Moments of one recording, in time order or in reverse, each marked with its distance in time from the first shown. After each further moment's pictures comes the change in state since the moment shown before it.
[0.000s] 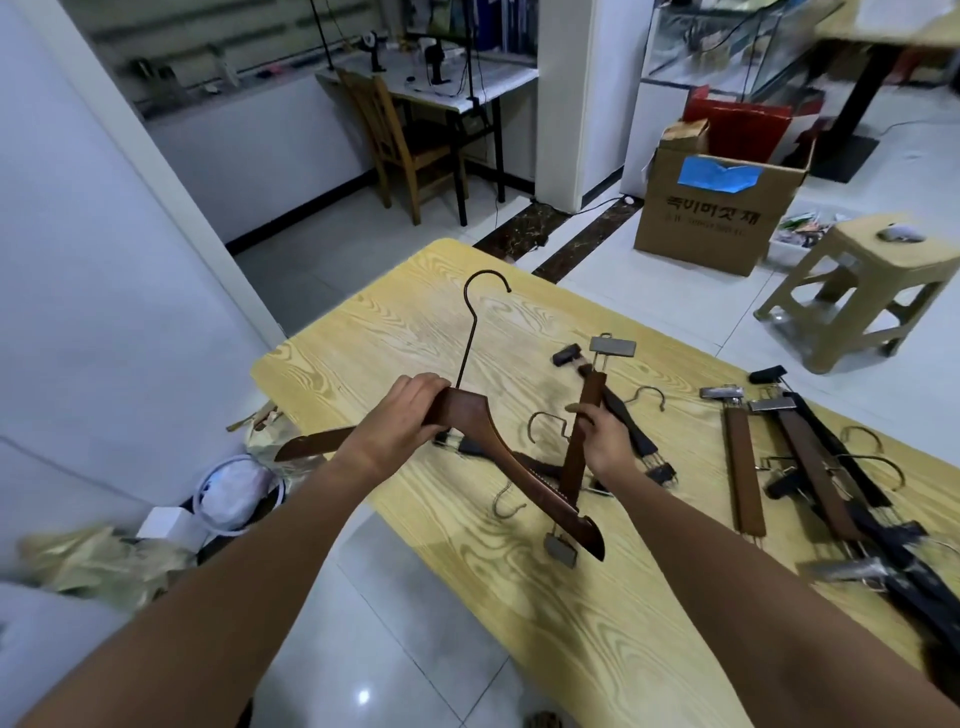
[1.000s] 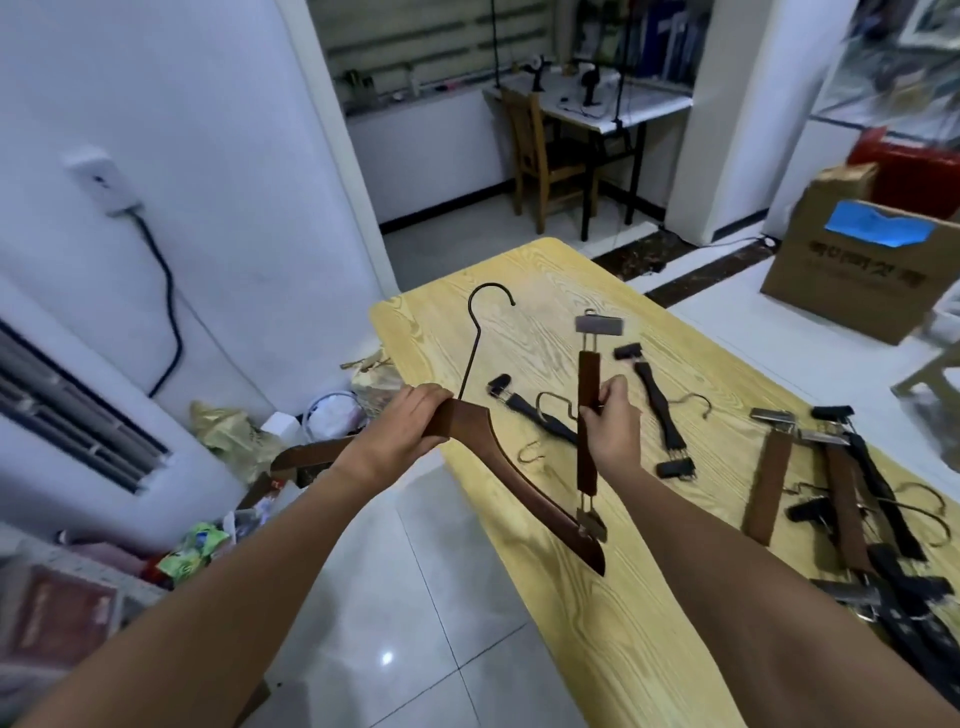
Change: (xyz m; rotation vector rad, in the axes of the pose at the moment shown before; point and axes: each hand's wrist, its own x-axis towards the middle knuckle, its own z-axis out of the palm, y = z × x) left_hand -0.140 0.115 -0.022 0.157 0.155 -0.219; right_hand -0.095 -0.028 -0.032 0.042 0.006 -0.203
